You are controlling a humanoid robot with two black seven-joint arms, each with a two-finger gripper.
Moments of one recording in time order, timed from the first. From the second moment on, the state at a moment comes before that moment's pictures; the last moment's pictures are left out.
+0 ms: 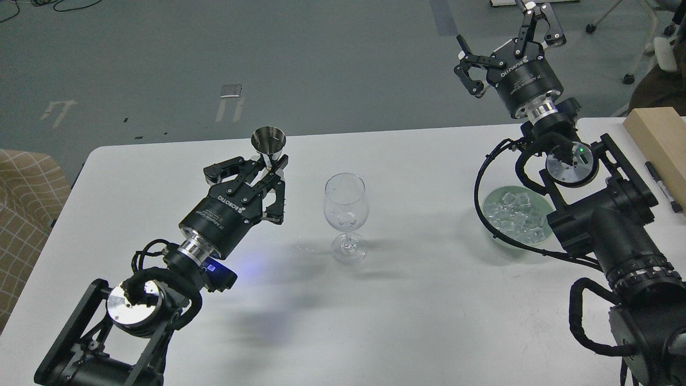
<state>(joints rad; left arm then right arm) -0.04 0.12 -1.32 -1.67 -0.18 0.00 0.24 0.75 0.00 1.47 0.71 -0.39 0.49 0.05</state>
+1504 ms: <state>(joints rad) -0.11 0.14 -1.28 -1.67 -0.05 0.02 0.26 0.76 0.00 1.47 0.71 -0.39 0.49 0.05</state>
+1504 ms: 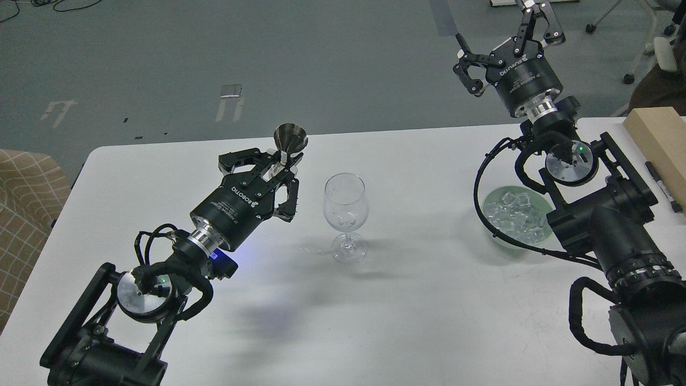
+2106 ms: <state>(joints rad) -0.17 0.15 -1.25 -1.67 -0.05 0.03 0.29 0.75 0.00 1.47 0.71 -0.39 0.49 0.05</state>
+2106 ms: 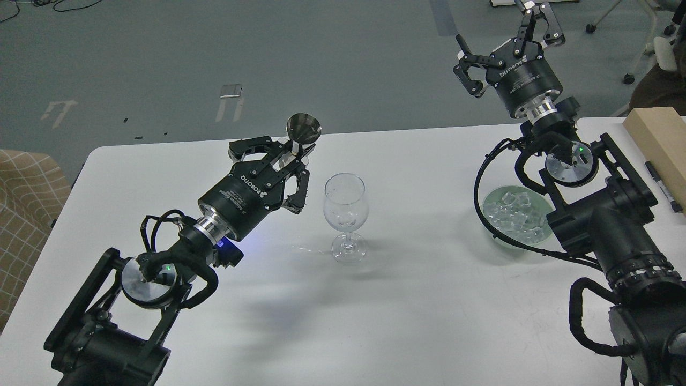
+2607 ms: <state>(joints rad) -0.22 0.16 -1.21 -1.66 -0.02 0.03 0.30 0.75 0.00 1.47 0.71 -0.39 0.49 0.05</state>
